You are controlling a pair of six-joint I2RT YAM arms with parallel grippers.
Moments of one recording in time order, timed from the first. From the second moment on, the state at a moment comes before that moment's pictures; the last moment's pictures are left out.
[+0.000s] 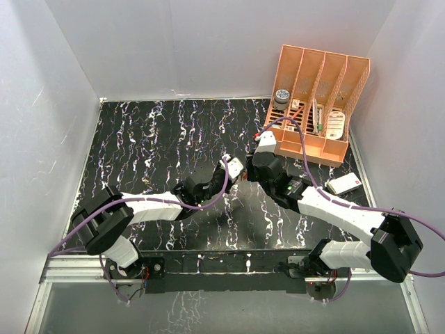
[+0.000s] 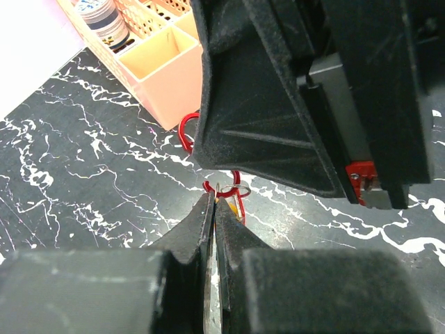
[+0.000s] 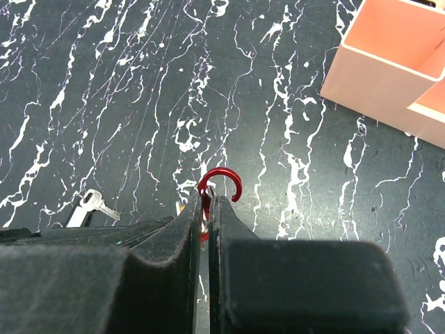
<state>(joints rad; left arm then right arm) -0.93 1.55 0.67 0.73 -0.01 0.21 0.79 1.22 0.80 -0.05 0.45 0.37</state>
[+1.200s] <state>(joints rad) -0.87 1.09 0.51 0.27 -0.39 -0.17 0.79 1.20 0.79 -0.03 0.45 0.37</state>
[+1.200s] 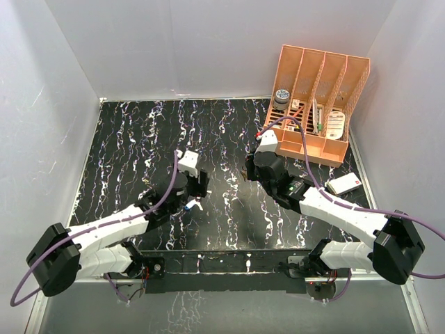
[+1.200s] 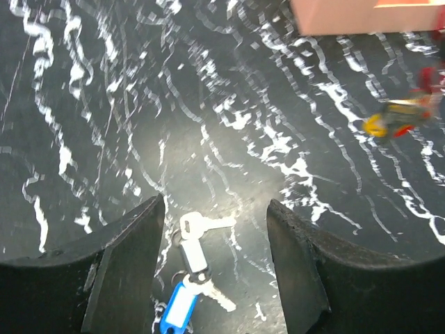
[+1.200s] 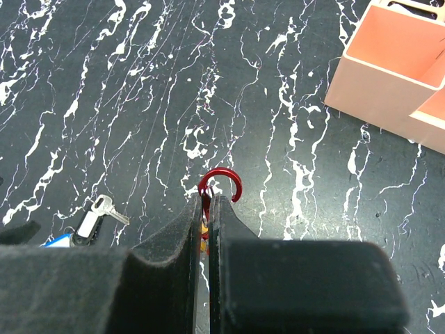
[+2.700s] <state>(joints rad) -0.73 1.43 0.57 0.03 -0.21 -0.47 0.80 1.20 0.79 -0.03 0.45 0.37</state>
